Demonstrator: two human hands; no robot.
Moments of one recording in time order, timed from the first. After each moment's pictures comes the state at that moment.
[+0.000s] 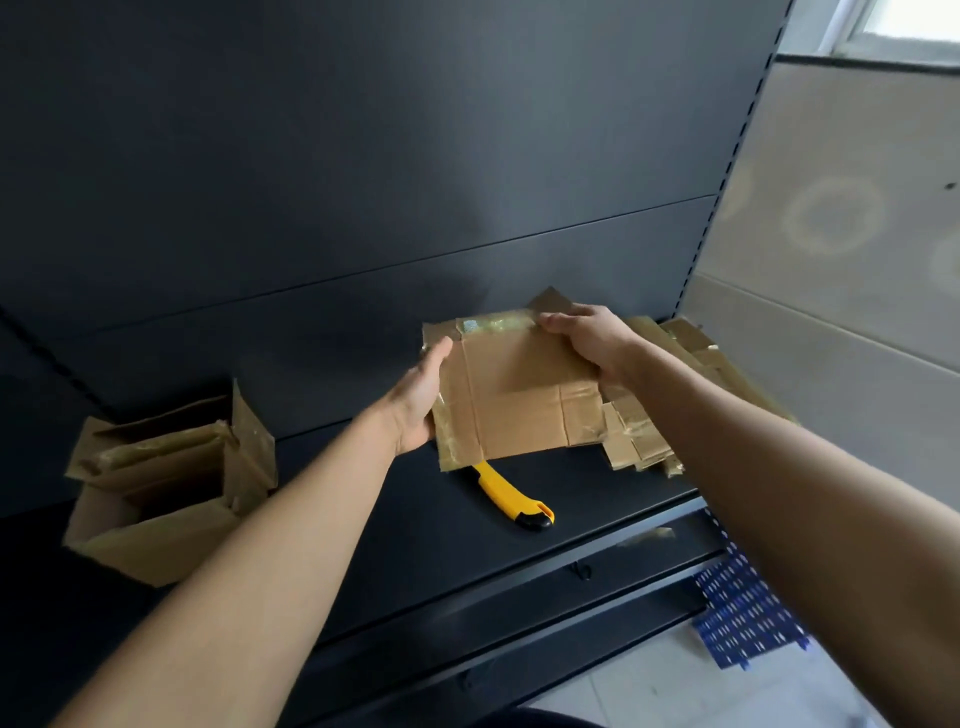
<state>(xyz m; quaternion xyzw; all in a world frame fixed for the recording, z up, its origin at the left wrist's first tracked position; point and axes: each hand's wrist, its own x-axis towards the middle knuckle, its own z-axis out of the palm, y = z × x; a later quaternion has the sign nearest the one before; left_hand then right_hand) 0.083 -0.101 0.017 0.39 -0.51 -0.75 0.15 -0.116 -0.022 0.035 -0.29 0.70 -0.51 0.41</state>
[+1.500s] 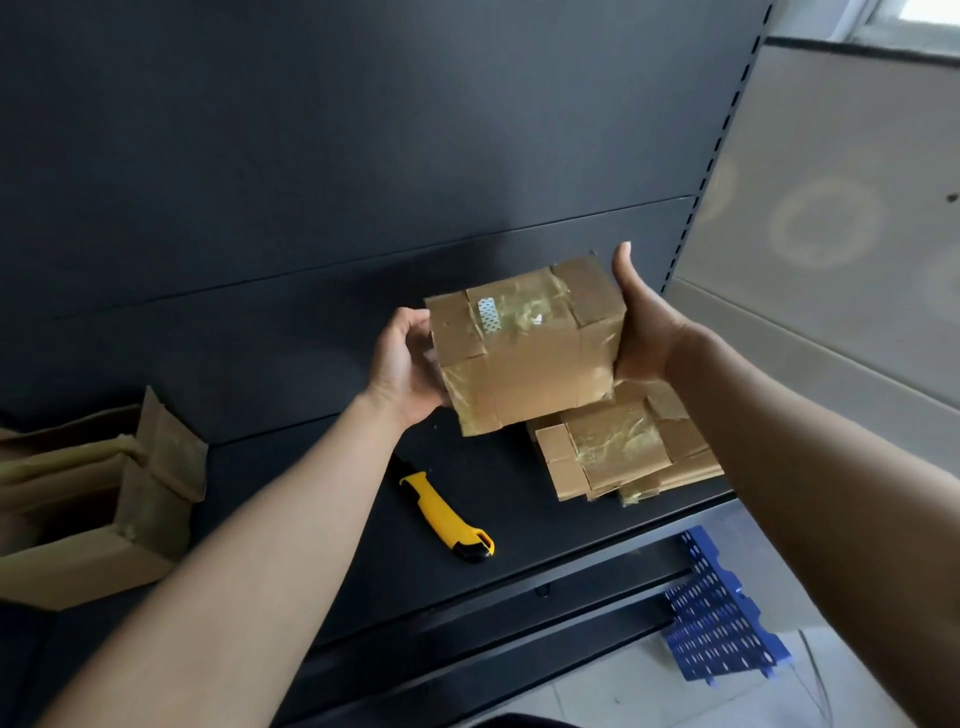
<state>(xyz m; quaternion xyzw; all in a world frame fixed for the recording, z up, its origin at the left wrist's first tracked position) -0.008 -0.116 0.005 0.28 -0.35 -0.86 0.26 -0.247 -0.010 0.027 -0.21 0.53 -0.49 0.66</state>
